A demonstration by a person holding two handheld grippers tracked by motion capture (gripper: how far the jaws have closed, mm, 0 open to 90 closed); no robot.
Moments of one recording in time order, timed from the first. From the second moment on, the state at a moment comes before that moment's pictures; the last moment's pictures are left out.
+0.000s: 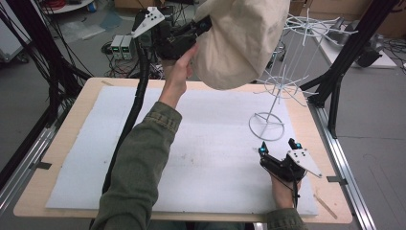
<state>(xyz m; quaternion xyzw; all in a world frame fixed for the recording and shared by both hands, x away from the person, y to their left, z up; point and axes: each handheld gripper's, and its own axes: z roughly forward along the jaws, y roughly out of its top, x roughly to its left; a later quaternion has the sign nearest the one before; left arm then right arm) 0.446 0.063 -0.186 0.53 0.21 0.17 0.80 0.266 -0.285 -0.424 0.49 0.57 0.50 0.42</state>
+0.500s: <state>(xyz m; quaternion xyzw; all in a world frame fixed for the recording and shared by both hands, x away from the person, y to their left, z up) 0.469 0.021 -0.210 0.57 0.25 0.12 0.77 0.266 -0.280 -0.425 0.49 0.58 0.49 0.43</state>
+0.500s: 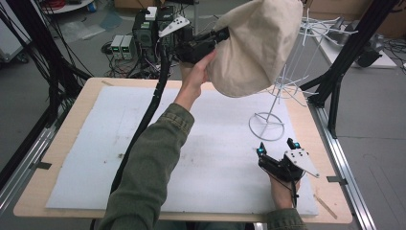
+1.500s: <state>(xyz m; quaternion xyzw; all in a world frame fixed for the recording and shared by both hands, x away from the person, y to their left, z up) 0.483 0.019 -0.277 0.61 0.30 0.08 0.73 0.266 -0.282 -0.424 0.48 0.58 0.49 0.43</state>
